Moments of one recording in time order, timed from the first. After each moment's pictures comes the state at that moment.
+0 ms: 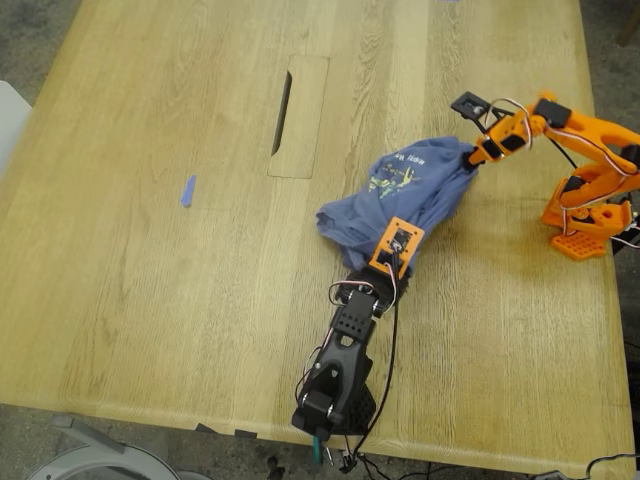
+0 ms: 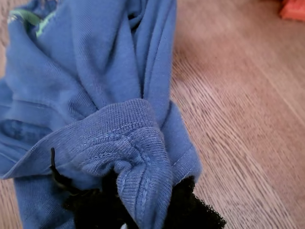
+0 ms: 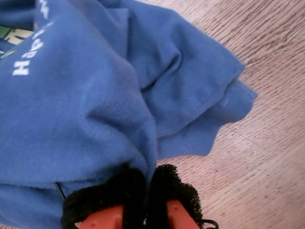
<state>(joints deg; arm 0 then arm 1) 22.7 156.1 147.0 55.5 -81.9 24.3 131.0 122.2 65.0 -77.7</state>
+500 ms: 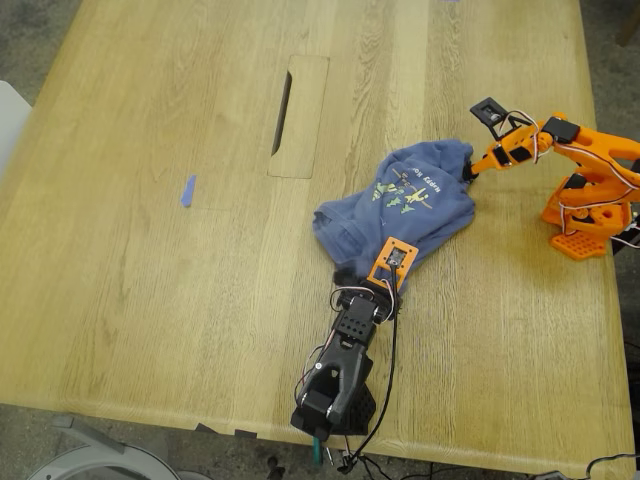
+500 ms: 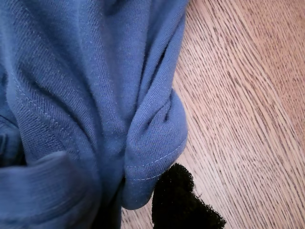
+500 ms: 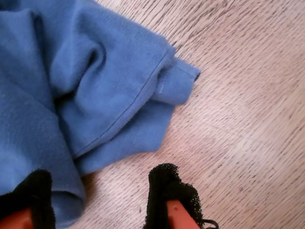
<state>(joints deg) 23.6 156.2 155.0 53.4 -84.8 27.2 144.3 144.1 51.6 -76.6</state>
